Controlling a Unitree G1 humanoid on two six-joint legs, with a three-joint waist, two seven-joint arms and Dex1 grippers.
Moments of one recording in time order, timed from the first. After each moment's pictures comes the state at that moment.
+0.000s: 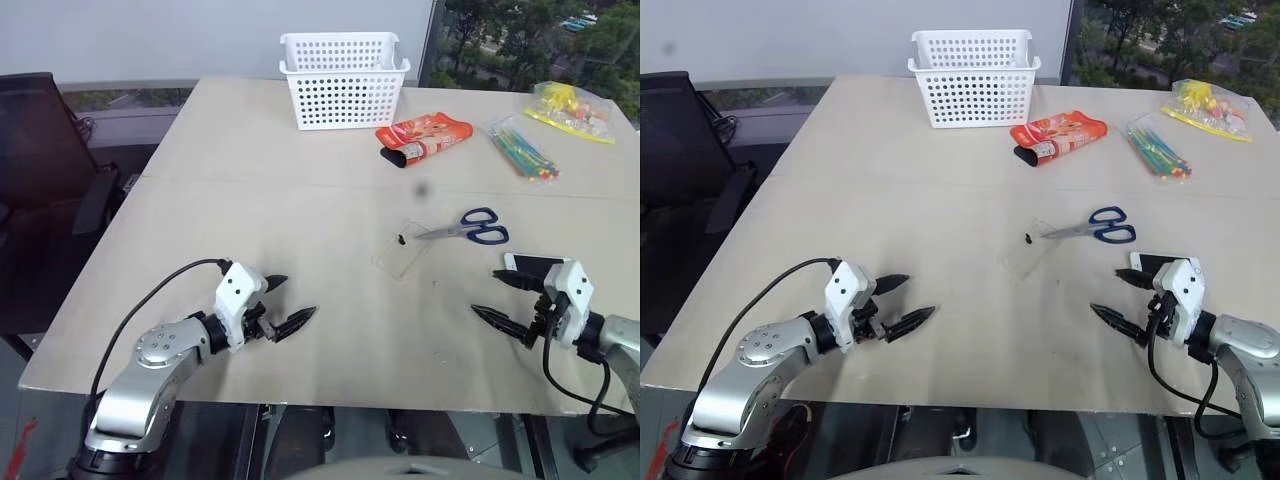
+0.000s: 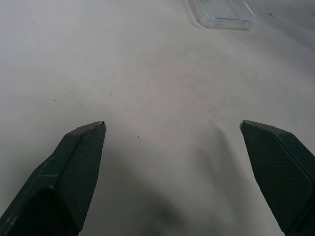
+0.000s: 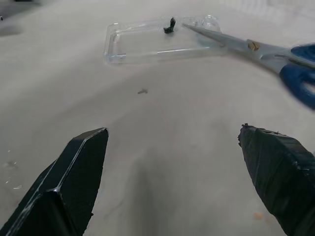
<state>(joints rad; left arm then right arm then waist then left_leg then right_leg) 0.11 0.62 0.07 -0.40 -0.39 0.44 -0.76 0.08 -0.69 -0.20 -0.17 0.45 0.25 0.94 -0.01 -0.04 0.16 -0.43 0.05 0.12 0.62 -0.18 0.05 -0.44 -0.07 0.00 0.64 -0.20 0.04</state>
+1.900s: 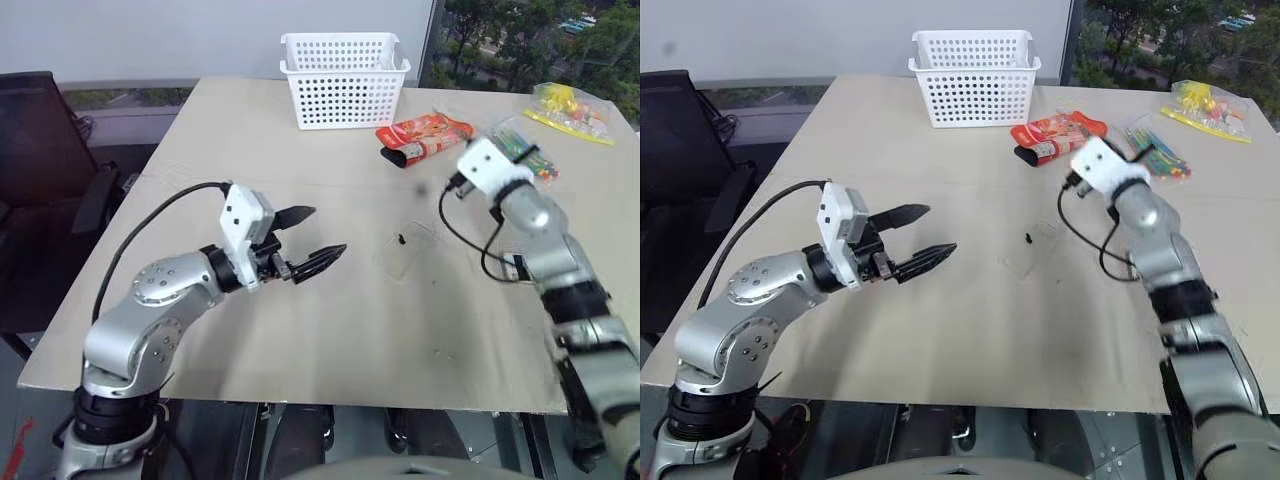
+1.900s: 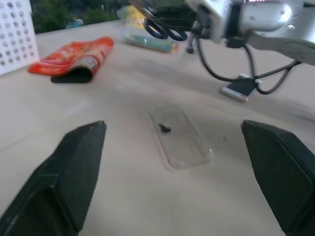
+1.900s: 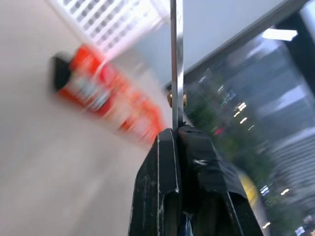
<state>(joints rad) -0.24 0.62 0.11 -0.53 -0.66 0.65 -0.67 -0.86 -0.49 0.18 0.51 -0.36 0.02 0.17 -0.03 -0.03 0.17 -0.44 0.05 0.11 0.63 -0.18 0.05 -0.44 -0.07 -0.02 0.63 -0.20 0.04</state>
